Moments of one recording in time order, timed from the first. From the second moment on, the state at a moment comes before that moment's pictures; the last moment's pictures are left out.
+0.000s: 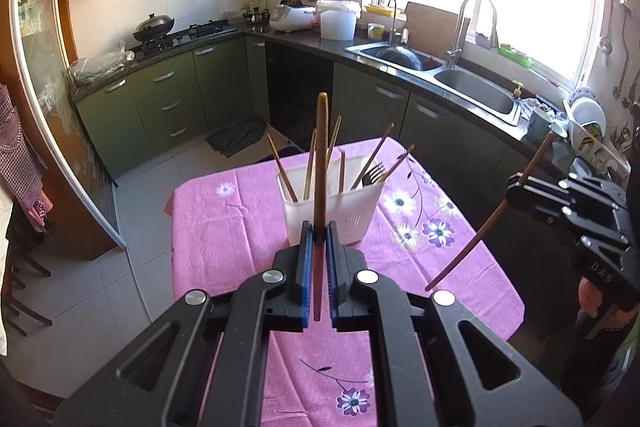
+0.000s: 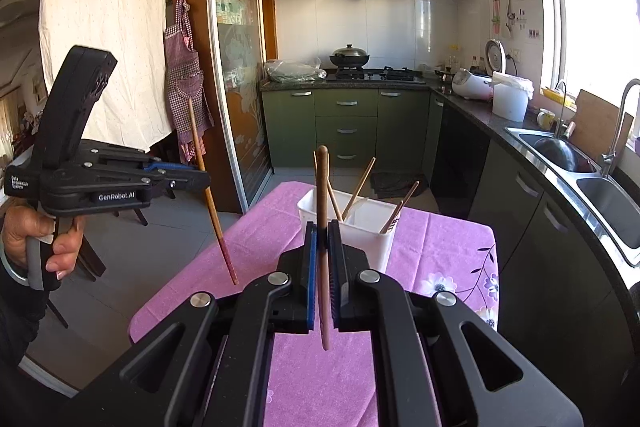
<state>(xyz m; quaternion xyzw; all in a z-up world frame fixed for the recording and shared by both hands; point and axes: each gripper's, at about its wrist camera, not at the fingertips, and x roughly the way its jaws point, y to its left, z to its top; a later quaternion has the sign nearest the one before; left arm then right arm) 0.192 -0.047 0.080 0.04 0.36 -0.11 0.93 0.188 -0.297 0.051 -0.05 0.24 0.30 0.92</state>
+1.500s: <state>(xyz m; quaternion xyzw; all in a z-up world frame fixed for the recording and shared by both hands) 0.154 -0.027 -0.013 -0.01 0.26 -0.02 0.97 0.306 -0.282 0.114 0.03 0.20 0.30 0.93</state>
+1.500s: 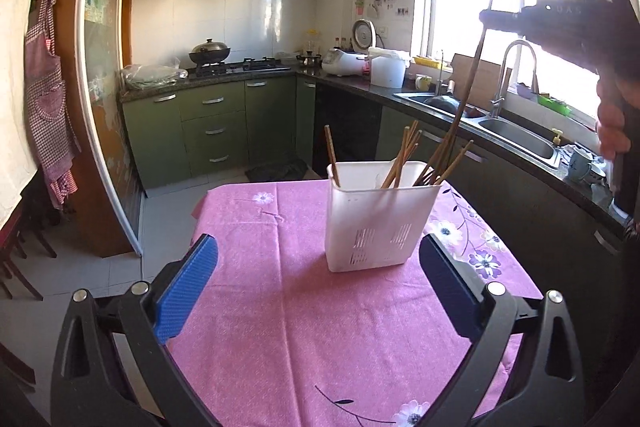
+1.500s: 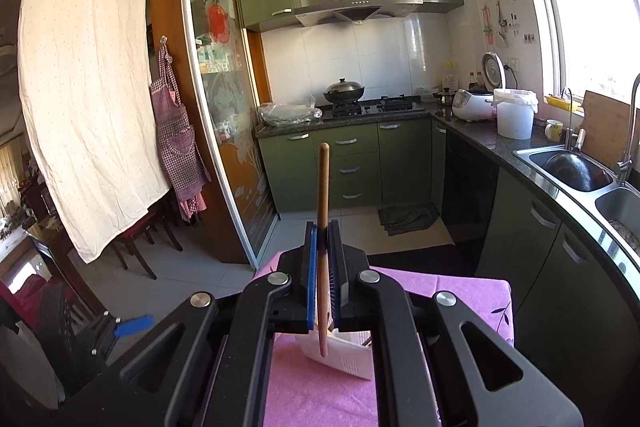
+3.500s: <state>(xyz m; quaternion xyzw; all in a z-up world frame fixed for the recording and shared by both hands) 0.101 -0.030 -0.044 -0.01 0.27 0.02 0.96 0.144 -0.349 -0.086 0.04 0.21 0.18 0.96</state>
